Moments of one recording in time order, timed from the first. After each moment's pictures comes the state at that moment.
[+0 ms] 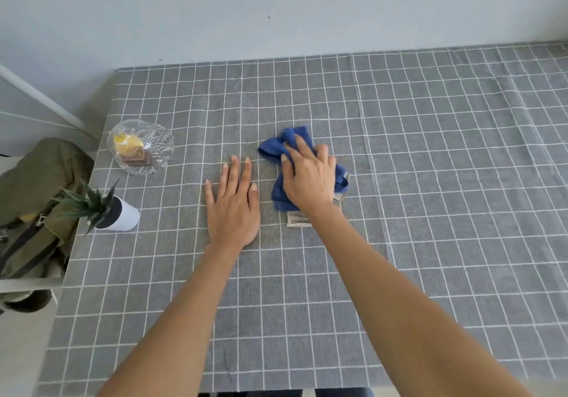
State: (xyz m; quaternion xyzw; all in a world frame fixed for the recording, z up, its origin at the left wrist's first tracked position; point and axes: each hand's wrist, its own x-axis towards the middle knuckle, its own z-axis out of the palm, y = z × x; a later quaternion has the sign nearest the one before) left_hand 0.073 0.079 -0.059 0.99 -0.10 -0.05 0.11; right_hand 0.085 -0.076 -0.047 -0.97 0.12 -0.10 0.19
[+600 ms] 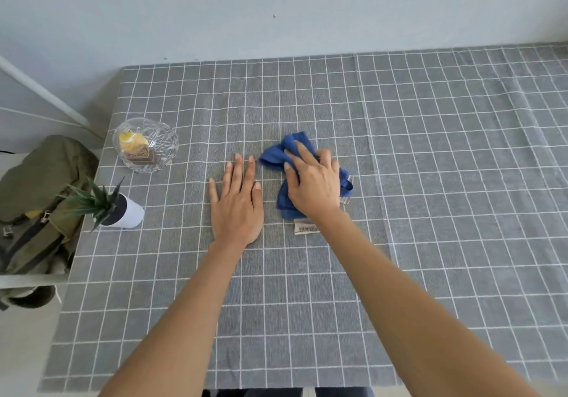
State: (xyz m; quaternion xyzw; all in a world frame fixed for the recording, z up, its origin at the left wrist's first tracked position) left_hand 0.074 0.079 -0.058 0.99 -0.10 -0.05 0.11; right_hand 0.073 -0.079 -0.047 -0.98 0.07 -0.09 0.18
